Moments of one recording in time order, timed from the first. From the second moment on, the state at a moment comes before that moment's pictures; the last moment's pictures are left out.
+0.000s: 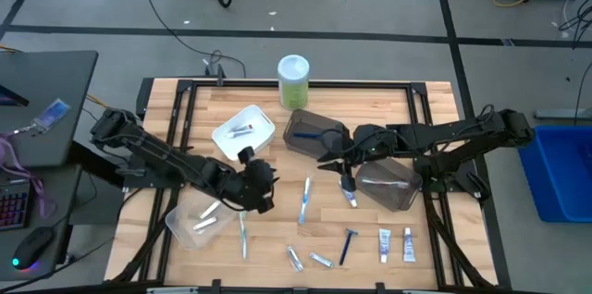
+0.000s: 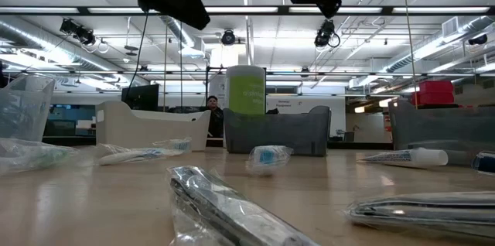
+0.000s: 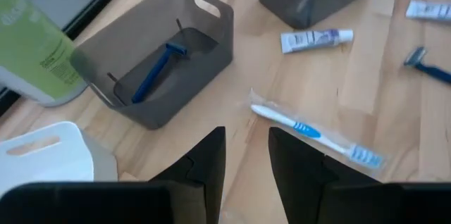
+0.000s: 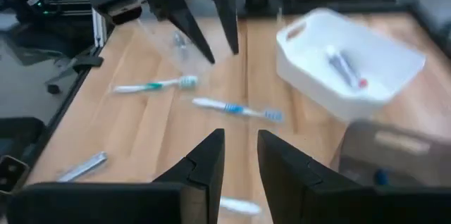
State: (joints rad) left arm -0.42 1.47 1.09 -0.50 -0.69 -0.54; right arm 0.10 1.29 0.99 -0.23 -0.01 0.09
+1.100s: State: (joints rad) left arm -0.13 1.47 1.09 -0.14 -0.50 0.01; right arm 0.55 1.32 0.83 -0.50 -0.37 1.74
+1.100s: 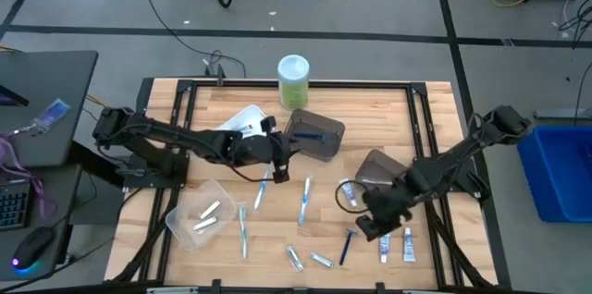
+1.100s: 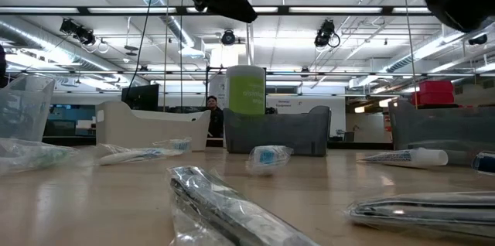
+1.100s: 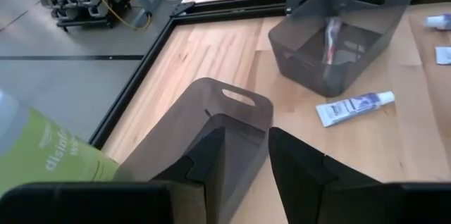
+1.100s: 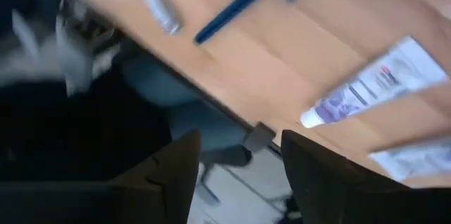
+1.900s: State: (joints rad) left arm -0.08 1.47 1.09 -0.14 -0.48 -0.04; right arm 0.99 1.40 0.83 -0.77 -0.23 2.41
